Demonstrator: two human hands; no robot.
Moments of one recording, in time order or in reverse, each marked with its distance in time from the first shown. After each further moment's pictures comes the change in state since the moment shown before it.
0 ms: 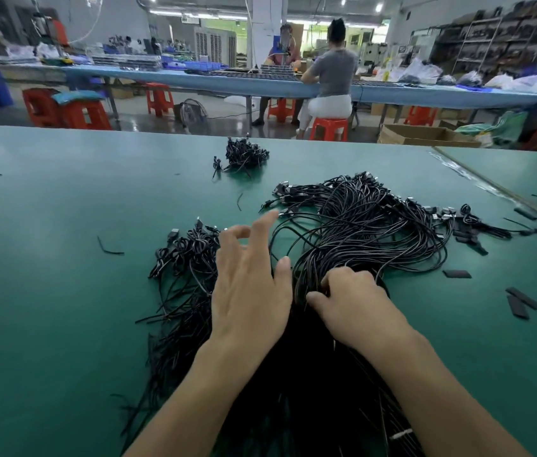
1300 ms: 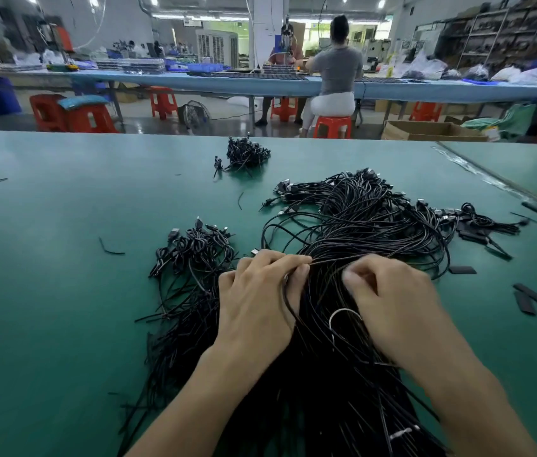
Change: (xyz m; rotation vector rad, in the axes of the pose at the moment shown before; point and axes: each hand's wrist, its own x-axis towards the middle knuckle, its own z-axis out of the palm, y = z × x) left_hand -0.008 -0.008 0.014 0.160 -0.122 0.081; right_hand -0.026 0.026 -0.019 0.247 0.259 -0.064
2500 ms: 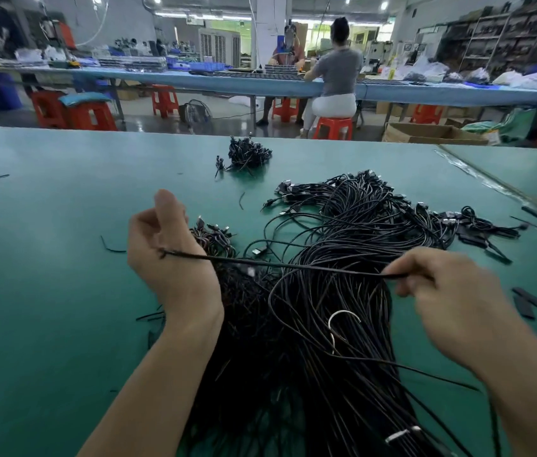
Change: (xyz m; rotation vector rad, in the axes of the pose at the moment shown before) left_hand 0.032 -0.010 -0.048 -1.036 0.981 -0.322; right_hand -0.003 0.007 -0.043 0.049 0.050 0.061
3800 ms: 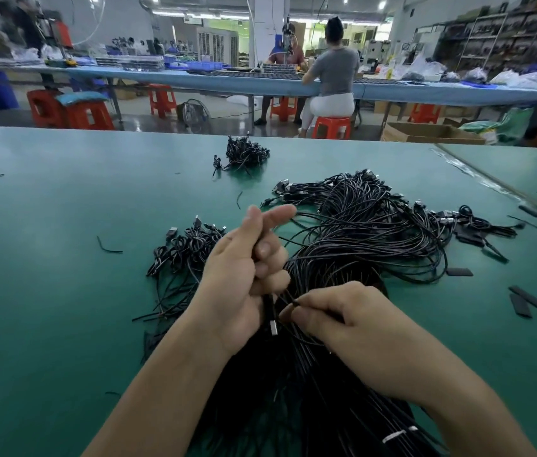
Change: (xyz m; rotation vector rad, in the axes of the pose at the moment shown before) left_hand -0.028 0.011 0.004 -0.334 -0.863 -0.791; right_hand -0.013 -0.019 0.045 0.199 -0.488 -0.375
